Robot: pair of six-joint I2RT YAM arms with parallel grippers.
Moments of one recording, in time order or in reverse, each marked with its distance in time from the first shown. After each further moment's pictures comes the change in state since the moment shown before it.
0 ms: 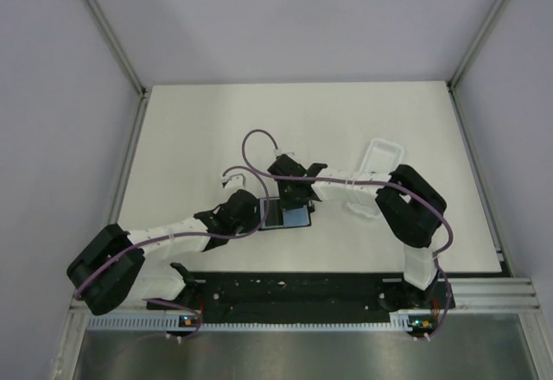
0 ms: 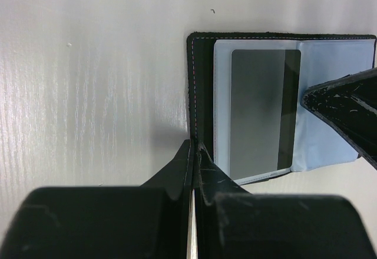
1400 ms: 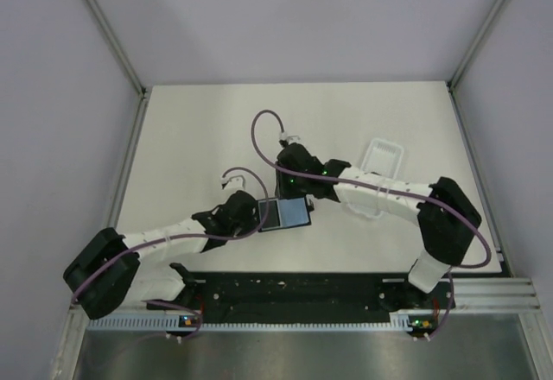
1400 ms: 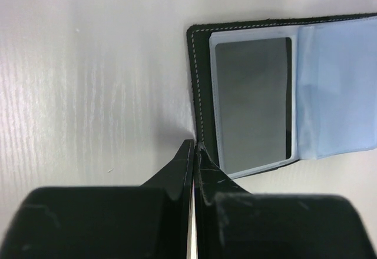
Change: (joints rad) left arm -0.001 -0.019 0.008 -0.042 0.008 0.020; right arm 0.009 -0.171 -0.030 0.056 -0.031 -0.007
